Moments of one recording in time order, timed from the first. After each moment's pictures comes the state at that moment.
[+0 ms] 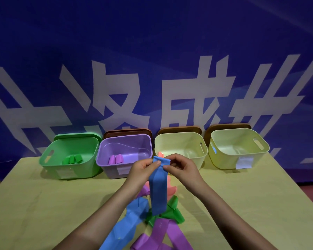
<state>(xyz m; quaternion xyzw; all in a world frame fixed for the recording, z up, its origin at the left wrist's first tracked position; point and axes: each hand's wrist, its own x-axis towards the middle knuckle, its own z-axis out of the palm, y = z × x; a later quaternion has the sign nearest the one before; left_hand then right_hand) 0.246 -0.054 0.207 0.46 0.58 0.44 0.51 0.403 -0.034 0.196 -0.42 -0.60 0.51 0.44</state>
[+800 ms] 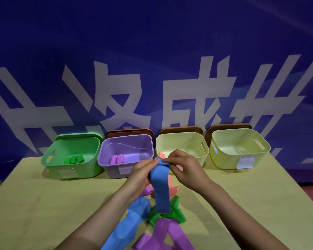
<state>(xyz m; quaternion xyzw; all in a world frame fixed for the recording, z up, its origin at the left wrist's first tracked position) 0.244 -0.053 0.205 0.31 0.50 0.50 0.63 0.412 -0.029 0.205 -0.38 -0.84 0.16 0.35</state>
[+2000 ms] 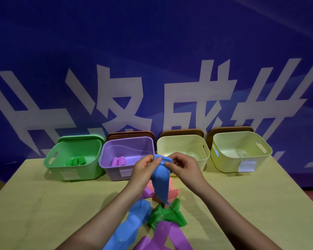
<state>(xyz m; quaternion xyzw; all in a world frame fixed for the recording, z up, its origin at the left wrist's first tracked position) 0.249 -0.053 0.211 0.42 0.54 0.51 0.52 0.399 -0.033 0.209 -0.43 -0.65 0.45 0.44</state>
